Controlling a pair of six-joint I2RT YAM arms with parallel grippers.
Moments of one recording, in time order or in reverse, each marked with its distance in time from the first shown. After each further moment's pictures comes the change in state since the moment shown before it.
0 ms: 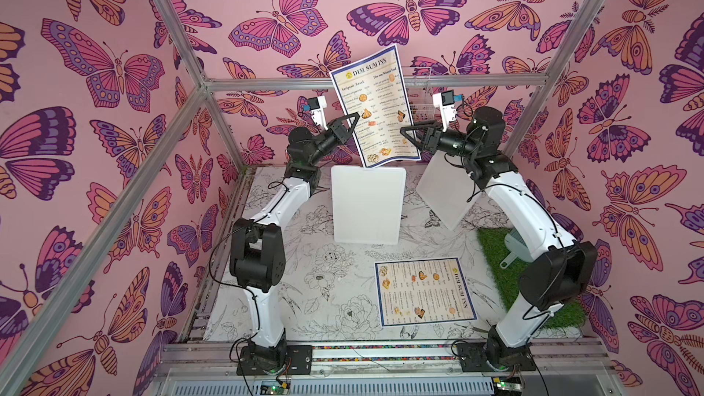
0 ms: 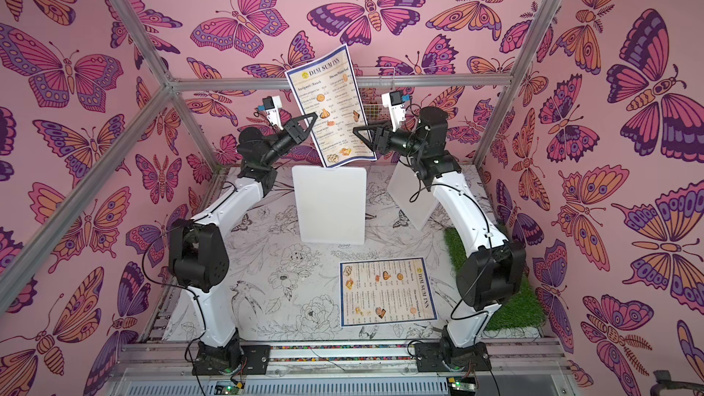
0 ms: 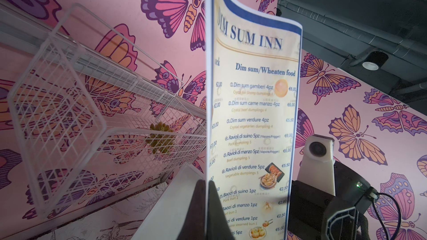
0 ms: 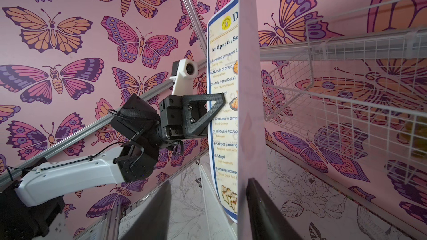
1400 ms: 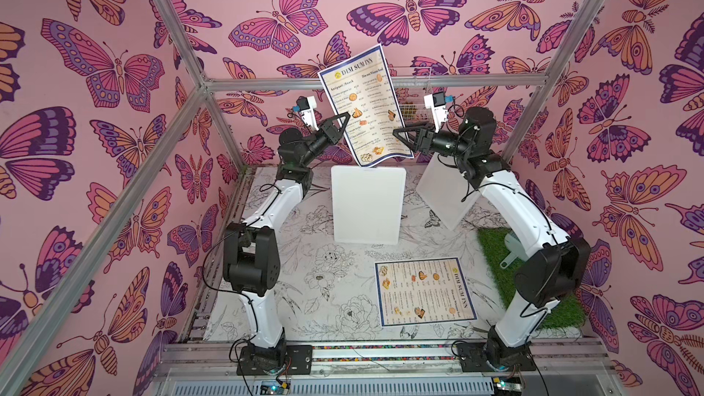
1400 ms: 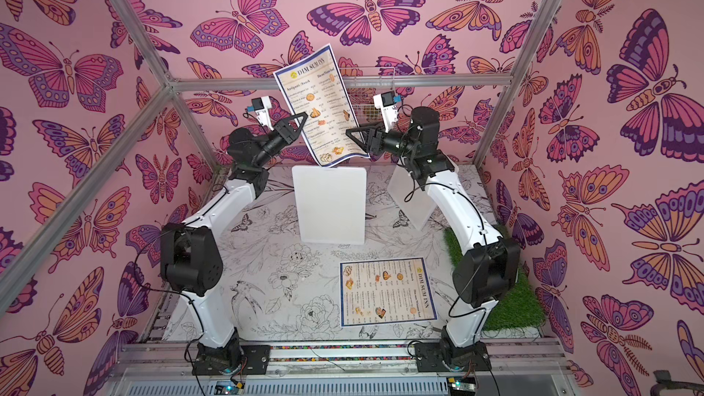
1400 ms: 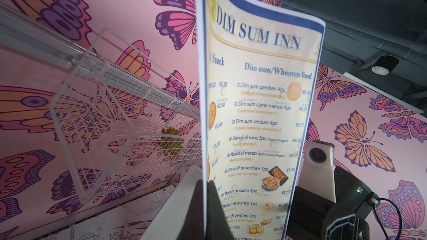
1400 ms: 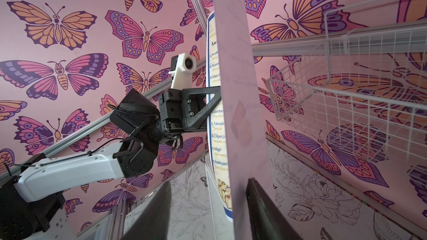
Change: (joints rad) left arm 0.044 -0.047 -0.051 0.000 0.000 0.004; right arm 0.035 0.031 0.028 -0.008 0.000 -0.004
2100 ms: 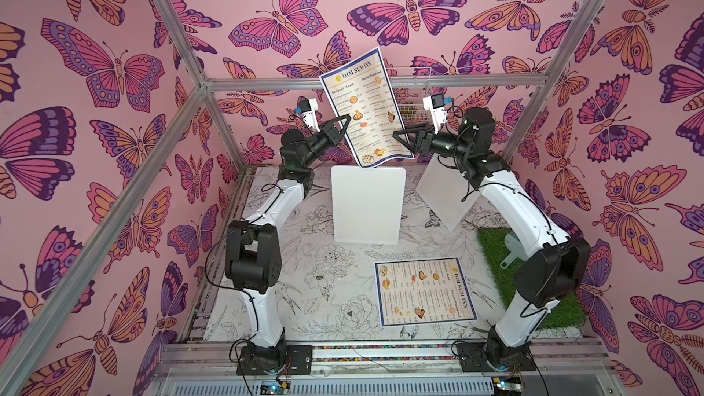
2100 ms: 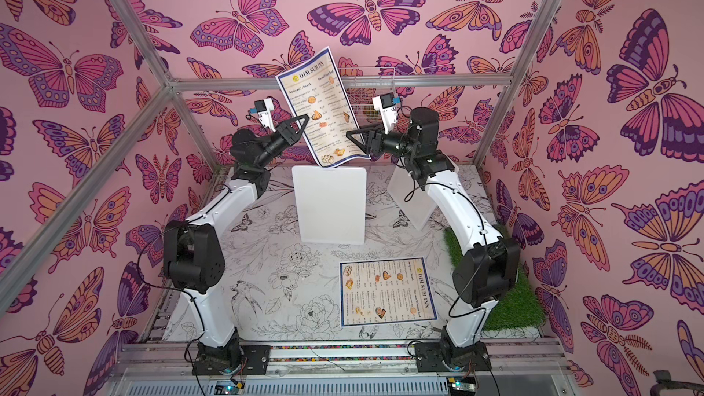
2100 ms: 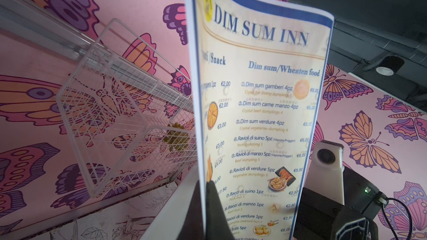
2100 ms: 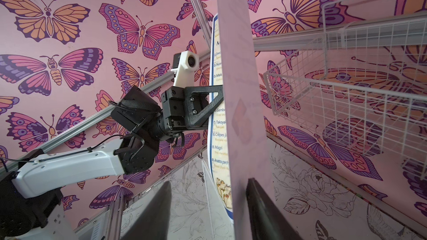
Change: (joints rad) left arm 0.000 0.028 0.002 0.003 0.001 -0.001; right arm 0.000 0.000 0.000 -0.042 0.008 -0.035
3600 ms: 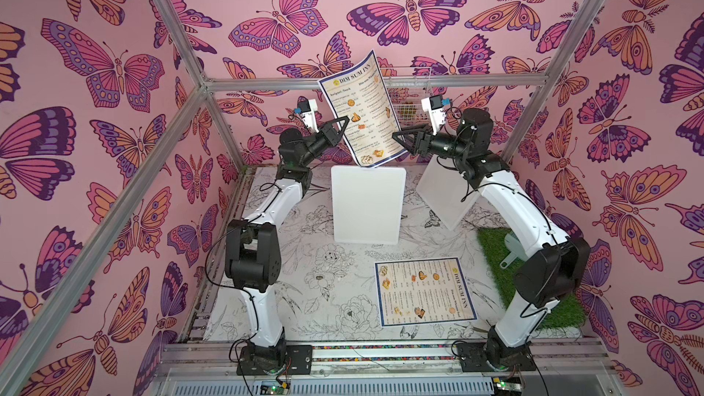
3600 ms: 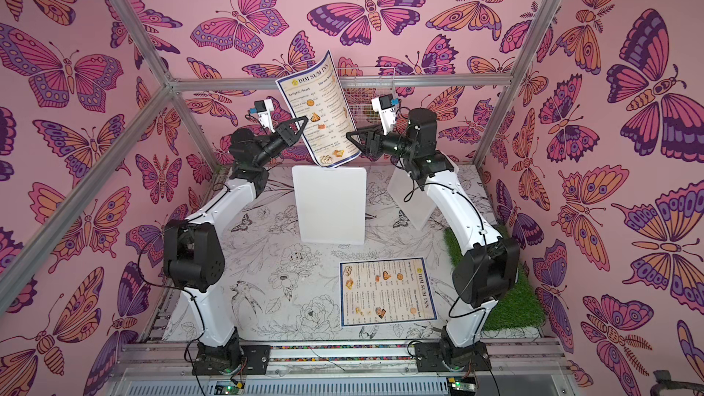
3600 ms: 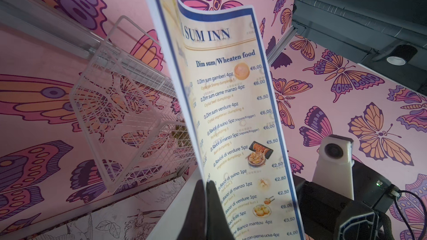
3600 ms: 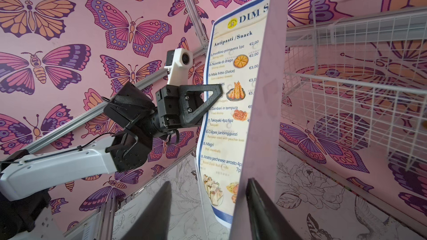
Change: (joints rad) left arm 0.011 0.011 0.019 -0.028 0.031 0.044; right arm 0.006 0.000 0.001 -0.045 0.050 -0.037
